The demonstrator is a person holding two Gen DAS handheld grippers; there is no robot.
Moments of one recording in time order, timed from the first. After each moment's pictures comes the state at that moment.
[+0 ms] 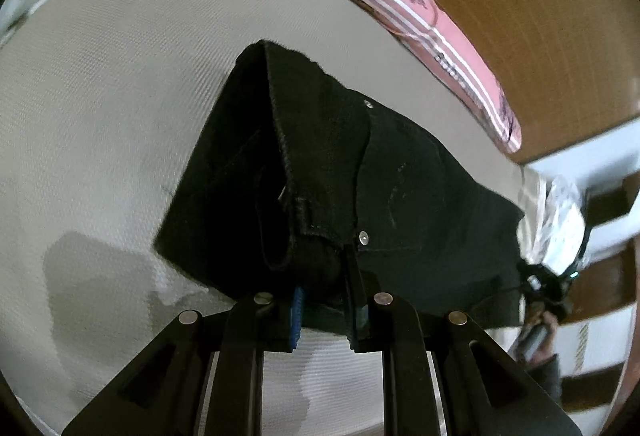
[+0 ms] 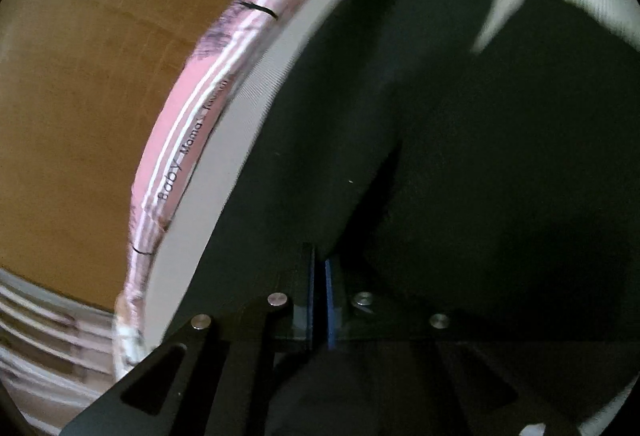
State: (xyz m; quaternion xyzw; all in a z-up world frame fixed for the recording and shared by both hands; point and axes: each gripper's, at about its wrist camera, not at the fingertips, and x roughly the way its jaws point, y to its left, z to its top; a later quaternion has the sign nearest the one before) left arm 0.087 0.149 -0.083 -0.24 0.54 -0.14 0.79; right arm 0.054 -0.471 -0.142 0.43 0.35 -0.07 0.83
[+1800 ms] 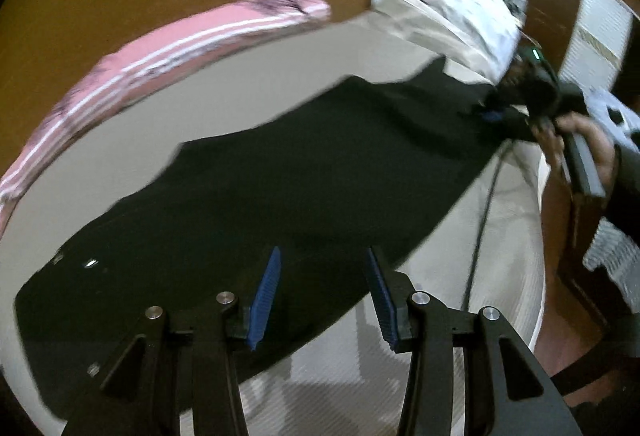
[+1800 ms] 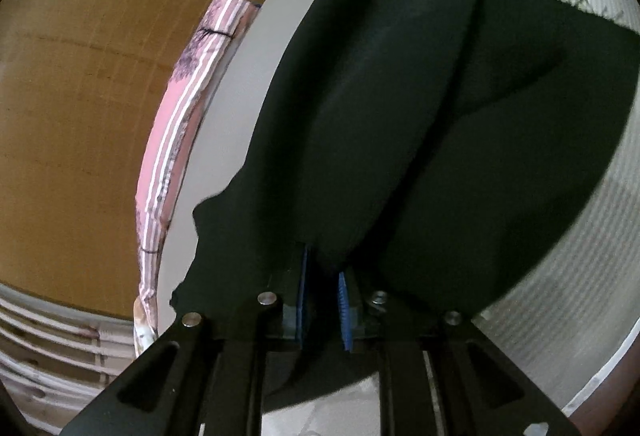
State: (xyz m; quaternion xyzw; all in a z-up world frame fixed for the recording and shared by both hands) left arm 0.011 -0.119 -0.062 0.18 0.40 -0.39 0.81; right arm -0.043 -0.503 -0.163 0.51 0.35 -0.08 0.78
